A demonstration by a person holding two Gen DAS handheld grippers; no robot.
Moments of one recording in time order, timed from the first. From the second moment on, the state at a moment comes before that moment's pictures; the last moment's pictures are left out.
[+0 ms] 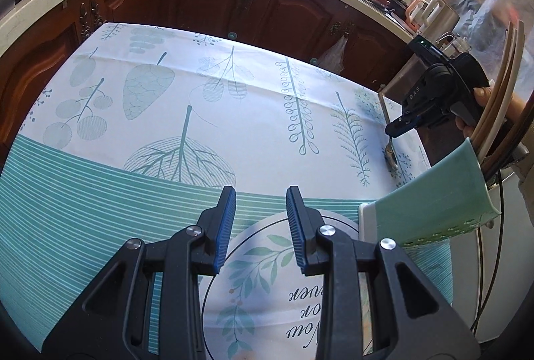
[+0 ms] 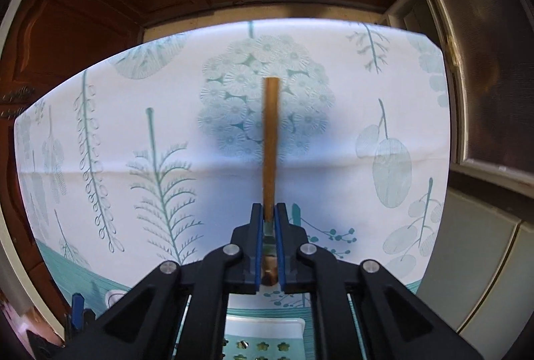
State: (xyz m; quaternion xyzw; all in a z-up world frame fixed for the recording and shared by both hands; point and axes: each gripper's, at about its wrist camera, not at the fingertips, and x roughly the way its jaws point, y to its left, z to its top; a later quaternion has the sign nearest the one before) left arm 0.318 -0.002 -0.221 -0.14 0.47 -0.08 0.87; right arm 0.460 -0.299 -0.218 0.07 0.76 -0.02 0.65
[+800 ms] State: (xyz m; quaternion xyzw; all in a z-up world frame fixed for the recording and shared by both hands) left arm 0.273 -0.039 -0.164 -0.10 0.44 -0.11 0.89; right arm 0.360 -0.344 -0.068 0.23 0.52 0.10 0.82
